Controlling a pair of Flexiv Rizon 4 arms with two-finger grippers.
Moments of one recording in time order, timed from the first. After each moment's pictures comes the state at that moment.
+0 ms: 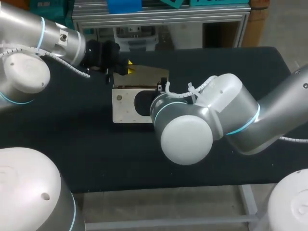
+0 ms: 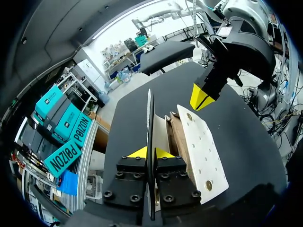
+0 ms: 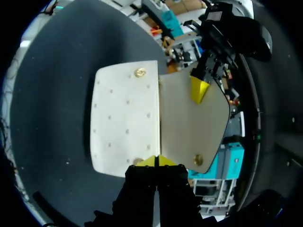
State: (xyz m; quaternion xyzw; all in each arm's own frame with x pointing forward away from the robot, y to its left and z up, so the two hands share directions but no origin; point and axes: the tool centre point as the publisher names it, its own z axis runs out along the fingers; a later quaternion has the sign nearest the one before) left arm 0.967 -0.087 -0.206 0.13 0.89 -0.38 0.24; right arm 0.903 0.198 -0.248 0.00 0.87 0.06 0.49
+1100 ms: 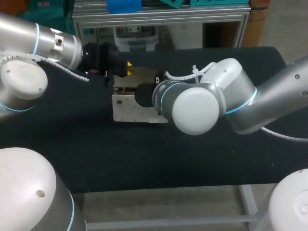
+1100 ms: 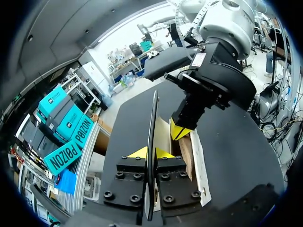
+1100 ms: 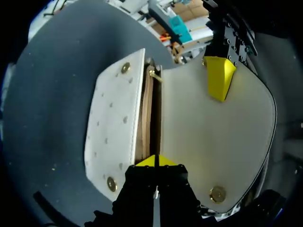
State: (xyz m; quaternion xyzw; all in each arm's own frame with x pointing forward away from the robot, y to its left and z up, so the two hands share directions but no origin) left arm 0.957 -0.087 -0.201 0.11 0.87 -0.41 0.24; right arm 0.947 0.212 -0.277 -0.04 0.89 0.09 0.45
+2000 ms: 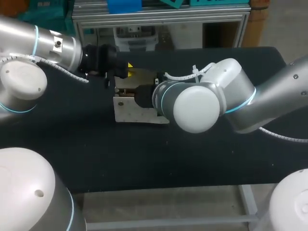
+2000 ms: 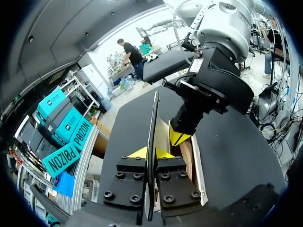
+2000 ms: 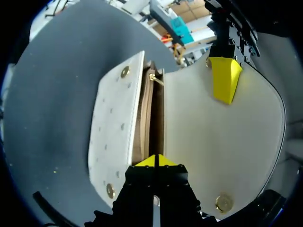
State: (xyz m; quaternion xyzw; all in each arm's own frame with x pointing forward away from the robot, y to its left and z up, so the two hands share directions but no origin) left arm 0.952 -0.090 -0.204 0.12 0.87 -0.42 0.23; right arm 0.950 0.215 -0.285 -0.04 0.89 0.10 0.44
